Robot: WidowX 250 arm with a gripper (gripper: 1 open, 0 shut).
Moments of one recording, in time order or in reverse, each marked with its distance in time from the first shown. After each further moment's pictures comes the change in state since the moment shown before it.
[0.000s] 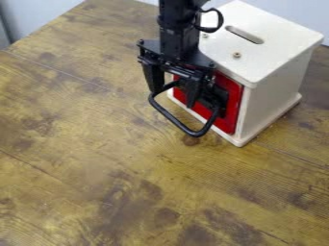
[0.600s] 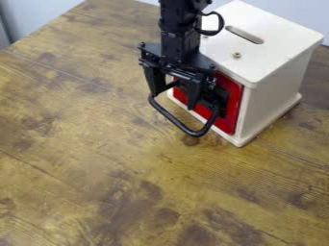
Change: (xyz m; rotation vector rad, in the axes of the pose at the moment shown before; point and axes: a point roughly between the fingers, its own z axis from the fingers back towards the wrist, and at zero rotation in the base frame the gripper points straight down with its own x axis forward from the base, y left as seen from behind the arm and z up) arm 0.001 -0.001 -0.001 -0.003 -0.004 0.010
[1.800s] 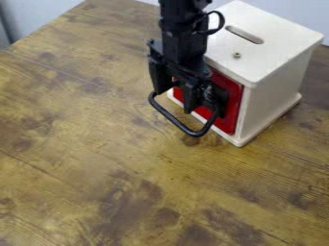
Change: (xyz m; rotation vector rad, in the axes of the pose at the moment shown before) arm -0.003 -0.004 0.001 -0.037 0.014 -0.340
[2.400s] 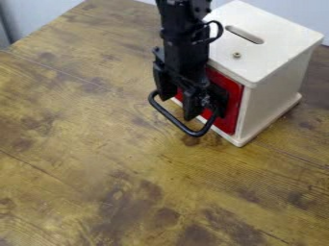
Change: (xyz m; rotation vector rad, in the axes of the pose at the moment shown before) arm -0.001 0.003 -0.014 -0.003 -0.013 -0.075
